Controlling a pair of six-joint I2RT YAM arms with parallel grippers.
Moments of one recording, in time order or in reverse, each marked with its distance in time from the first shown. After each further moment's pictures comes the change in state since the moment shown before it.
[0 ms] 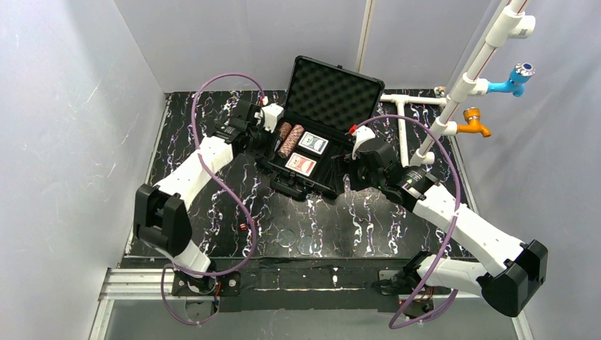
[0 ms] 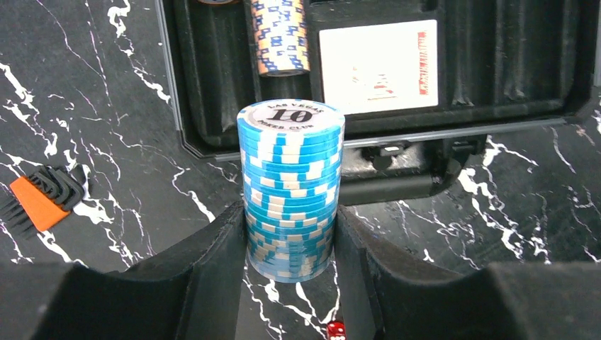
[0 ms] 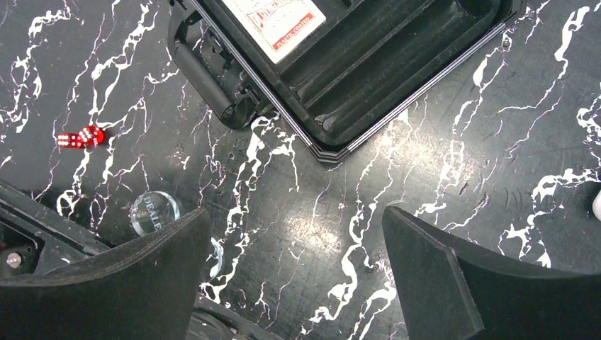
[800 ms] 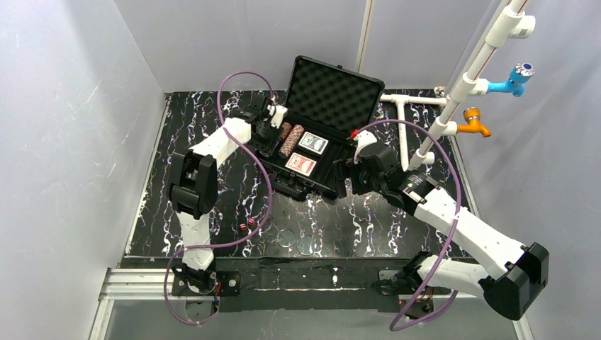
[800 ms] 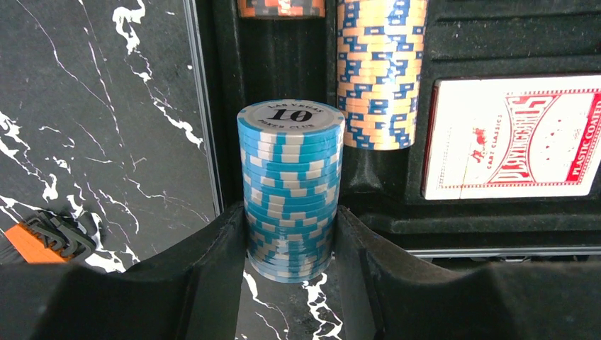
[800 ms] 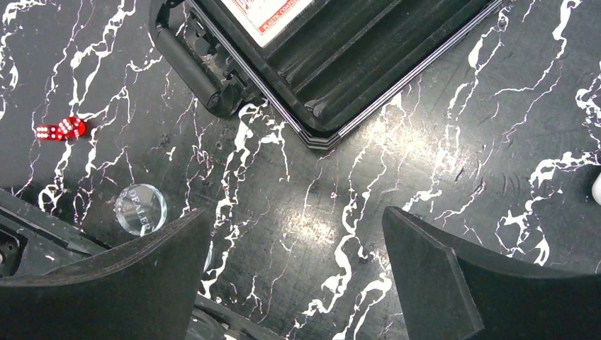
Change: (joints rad) left arm 0.046 0.420 0.269 -0.056 -0.086 0.039; right arm 0.000 -0.027 -0.051 0.002 0.013 0.004
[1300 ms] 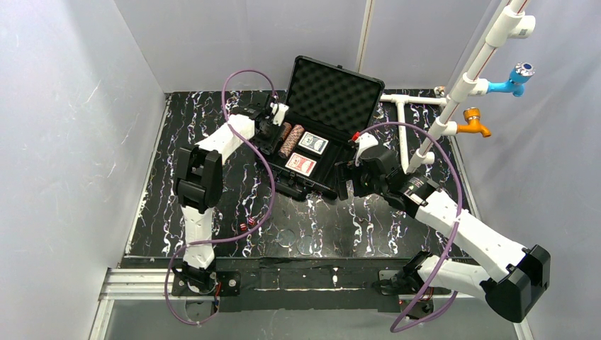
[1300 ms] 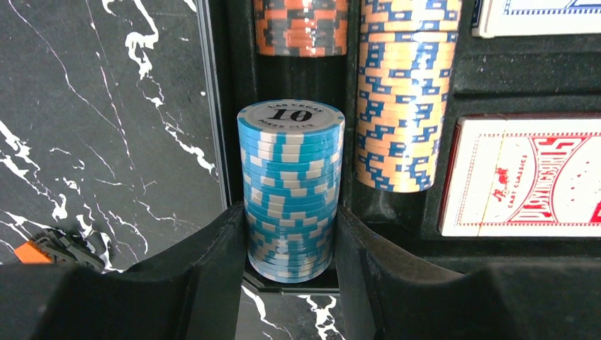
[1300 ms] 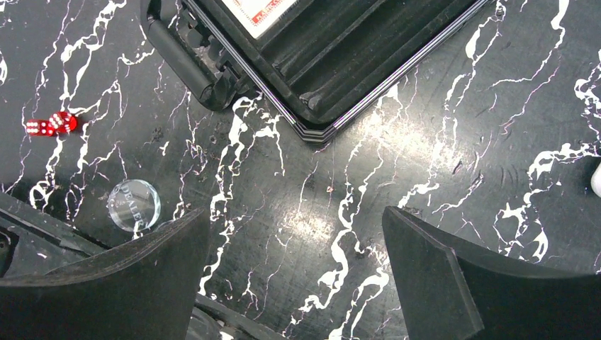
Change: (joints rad) left arm 0.001 0.084 0.090 -0.018 -0.037 -0.002; right arm 0.000 -0.020 -0.025 -0.001 0.008 0.000
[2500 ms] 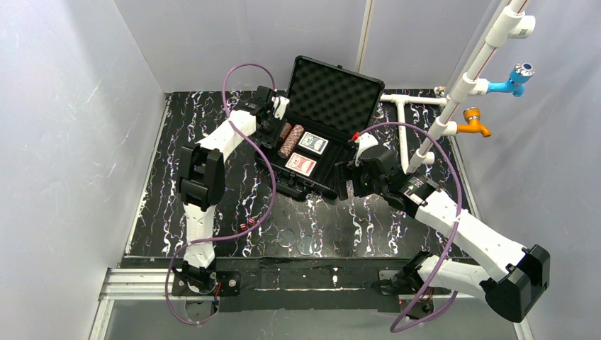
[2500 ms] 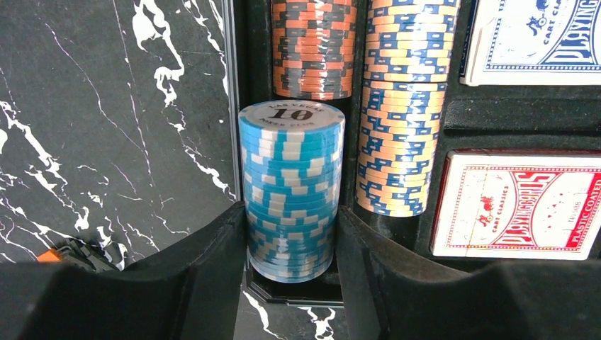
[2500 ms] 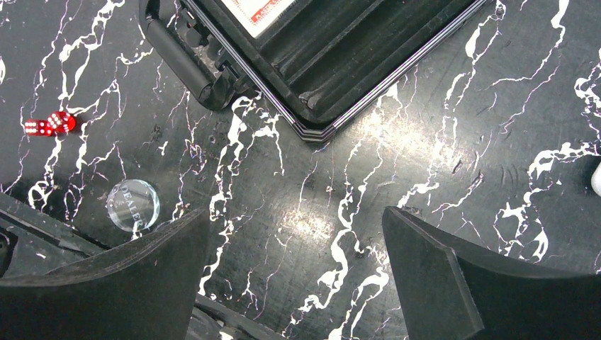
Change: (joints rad) left arm 0.000 0.043 0.103 -0.027 -0.013 -0.021; right arm 0.000 0.002 -0.002 0.000 0.001 0.001
